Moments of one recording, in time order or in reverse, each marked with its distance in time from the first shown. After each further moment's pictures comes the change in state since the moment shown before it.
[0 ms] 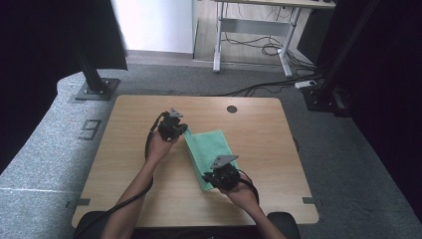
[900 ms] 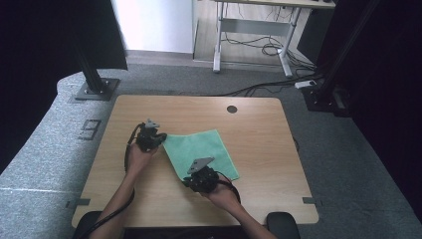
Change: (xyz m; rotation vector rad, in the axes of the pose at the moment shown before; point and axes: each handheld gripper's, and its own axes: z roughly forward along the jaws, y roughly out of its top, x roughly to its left) left arm 0.040 -0.070 -0.036 0.002 0.056 -0.107; right arm 0.032 0.027 0.046 0.022 0.095 -0.087
